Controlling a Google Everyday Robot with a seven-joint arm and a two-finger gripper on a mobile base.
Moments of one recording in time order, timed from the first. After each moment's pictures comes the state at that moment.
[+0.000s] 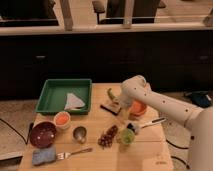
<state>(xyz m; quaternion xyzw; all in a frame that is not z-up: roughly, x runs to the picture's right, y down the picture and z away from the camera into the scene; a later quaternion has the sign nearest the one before) 0.095 0.132 0.890 -0.27 -0.16 -0.16 0.94</state>
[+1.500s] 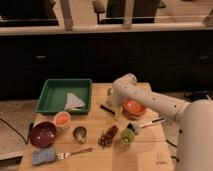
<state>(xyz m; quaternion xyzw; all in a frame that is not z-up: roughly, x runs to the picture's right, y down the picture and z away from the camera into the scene) 0.055 0.124 0.904 -0.27 -0.13 -0.12 0.95</state>
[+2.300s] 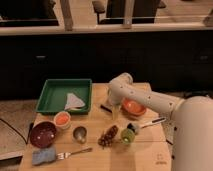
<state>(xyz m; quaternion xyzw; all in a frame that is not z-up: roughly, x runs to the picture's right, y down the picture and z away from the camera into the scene) 0.056 0.127 0.907 -0.29 -0.10 -0.07 0.95</state>
